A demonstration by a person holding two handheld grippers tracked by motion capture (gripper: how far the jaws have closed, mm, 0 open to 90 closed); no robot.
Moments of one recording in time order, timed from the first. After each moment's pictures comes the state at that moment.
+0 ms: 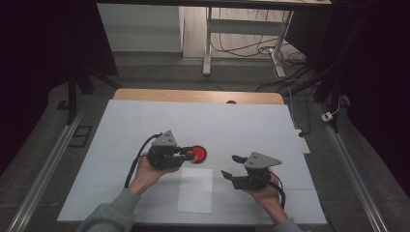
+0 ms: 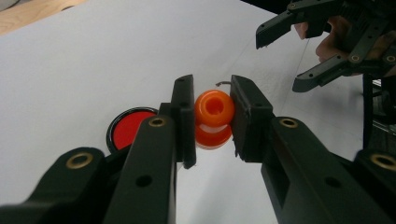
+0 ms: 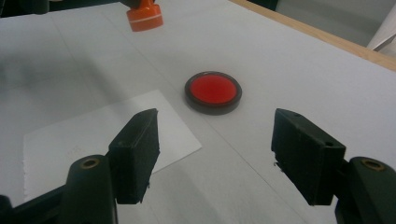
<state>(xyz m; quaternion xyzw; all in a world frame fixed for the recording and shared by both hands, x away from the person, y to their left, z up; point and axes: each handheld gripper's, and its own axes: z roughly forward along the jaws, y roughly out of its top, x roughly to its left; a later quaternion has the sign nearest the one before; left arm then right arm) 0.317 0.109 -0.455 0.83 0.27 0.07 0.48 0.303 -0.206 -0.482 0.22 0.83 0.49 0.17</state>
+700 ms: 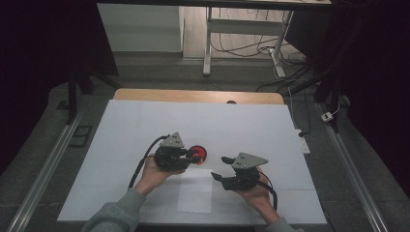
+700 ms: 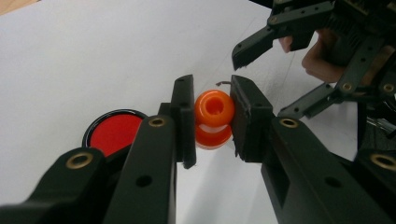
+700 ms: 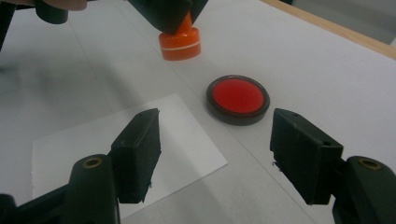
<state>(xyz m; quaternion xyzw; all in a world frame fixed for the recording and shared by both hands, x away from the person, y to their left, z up) 0.320 0.093 -0.461 0.83 0.27 0.05 0.48 0.305 -0.177 -0.489 0.20 0.84 0.48 0.15</state>
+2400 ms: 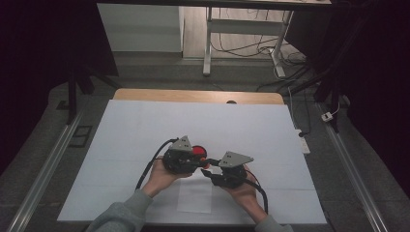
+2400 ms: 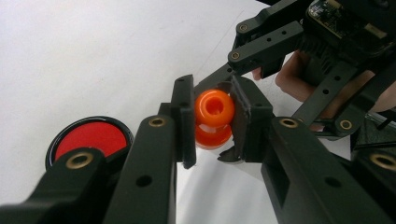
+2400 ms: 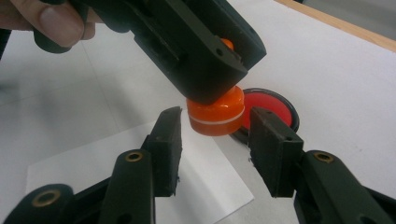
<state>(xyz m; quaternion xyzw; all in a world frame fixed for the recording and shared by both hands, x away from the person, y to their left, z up) 0.319 0.071 -0.468 0.84 0.25 0.04 0.48 0.310 -0.145 -0.498 0.20 0.84 0.48 0.14</state>
